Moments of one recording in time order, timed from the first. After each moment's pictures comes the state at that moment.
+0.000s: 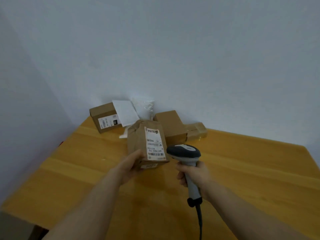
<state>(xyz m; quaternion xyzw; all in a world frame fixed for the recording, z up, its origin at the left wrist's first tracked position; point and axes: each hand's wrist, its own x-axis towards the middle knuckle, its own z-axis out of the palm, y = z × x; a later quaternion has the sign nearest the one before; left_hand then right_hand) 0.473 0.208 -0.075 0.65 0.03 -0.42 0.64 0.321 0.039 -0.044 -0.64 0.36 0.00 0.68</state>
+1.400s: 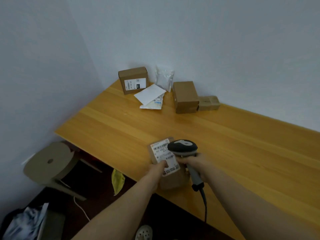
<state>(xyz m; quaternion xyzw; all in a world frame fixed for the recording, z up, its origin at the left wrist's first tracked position) 0.252 0.215 -0.108 0.70 0.25 -0.39 0.55 0.229 0.061 -0.082 -0.64 0.38 0.20 0.64</state>
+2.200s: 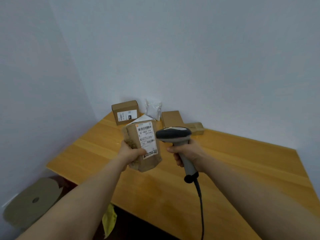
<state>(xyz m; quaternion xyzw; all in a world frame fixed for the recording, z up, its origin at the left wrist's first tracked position) 0.361 0.243 -0.022 0.80 0.05 -0.20 0.56 0.239 0.048 0.030 -0.72 0.18 0.04 0.67</state>
